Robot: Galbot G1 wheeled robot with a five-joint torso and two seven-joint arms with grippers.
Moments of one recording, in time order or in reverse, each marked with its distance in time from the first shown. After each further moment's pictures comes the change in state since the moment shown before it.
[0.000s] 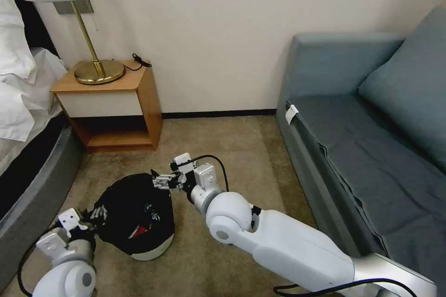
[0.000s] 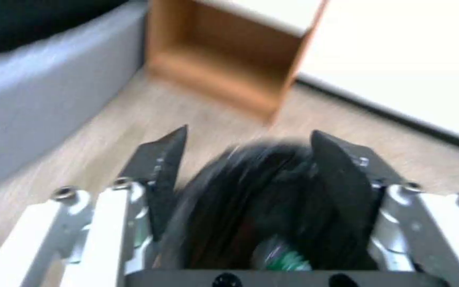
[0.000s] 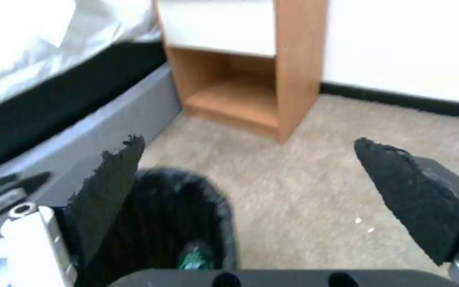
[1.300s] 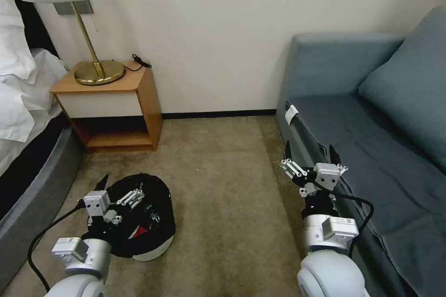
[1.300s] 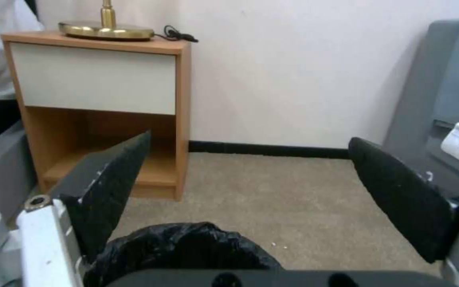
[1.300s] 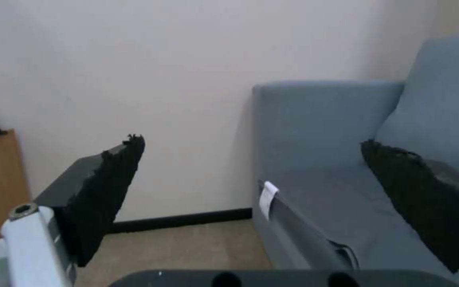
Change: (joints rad) left arm 0.100 0.036 0.168 -0.123 0.180 -0.219 0.131; right arm -0.936 0.177 0.762 0.385 -0.916 0.295 -0.084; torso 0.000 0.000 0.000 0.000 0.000
